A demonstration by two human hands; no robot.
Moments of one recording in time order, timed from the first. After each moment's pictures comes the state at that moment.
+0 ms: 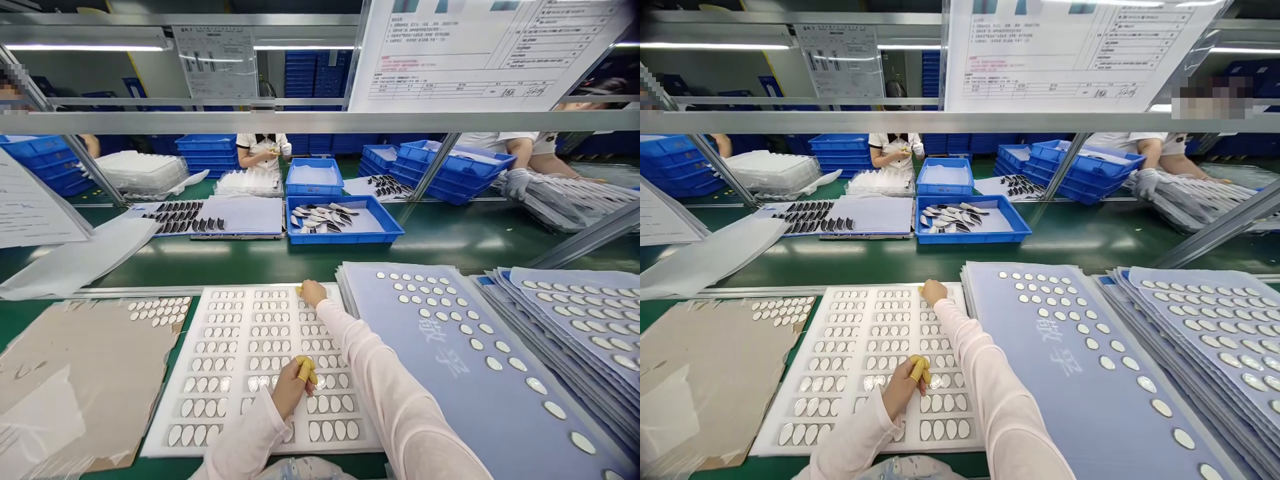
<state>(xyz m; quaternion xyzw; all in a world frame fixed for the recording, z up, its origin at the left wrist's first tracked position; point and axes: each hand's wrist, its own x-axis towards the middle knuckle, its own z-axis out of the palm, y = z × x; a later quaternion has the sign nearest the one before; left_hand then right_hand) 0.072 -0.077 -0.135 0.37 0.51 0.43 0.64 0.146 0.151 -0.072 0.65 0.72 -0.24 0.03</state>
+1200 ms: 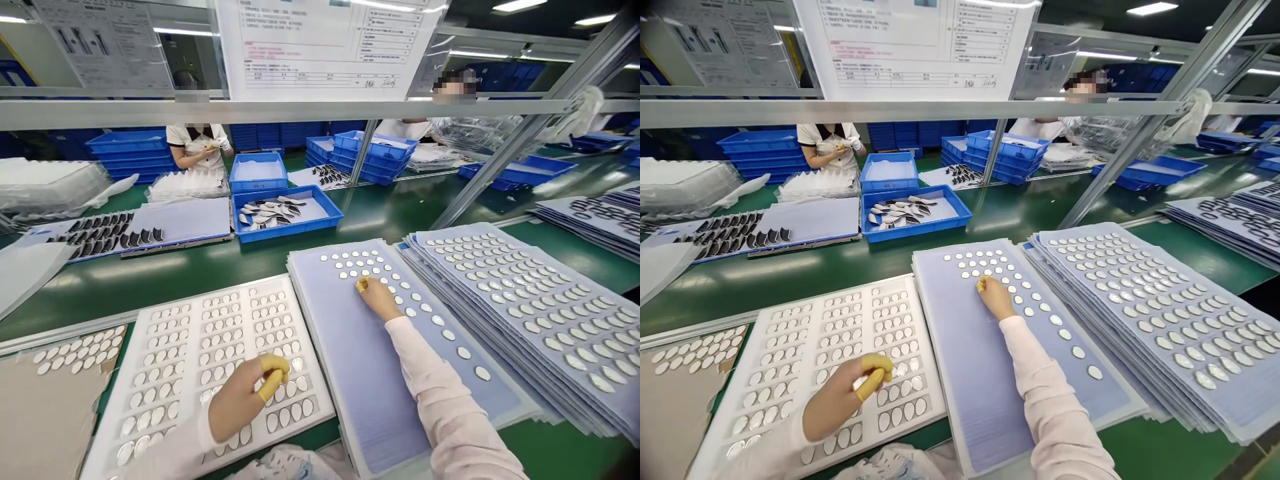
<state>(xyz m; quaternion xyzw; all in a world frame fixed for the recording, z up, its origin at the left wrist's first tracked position) 0.064 -0.089 0.018 0.68 0.42 0.28 0.54 0.436 0.046 -0.028 0.79 0.60 -0.11 -0.11</state>
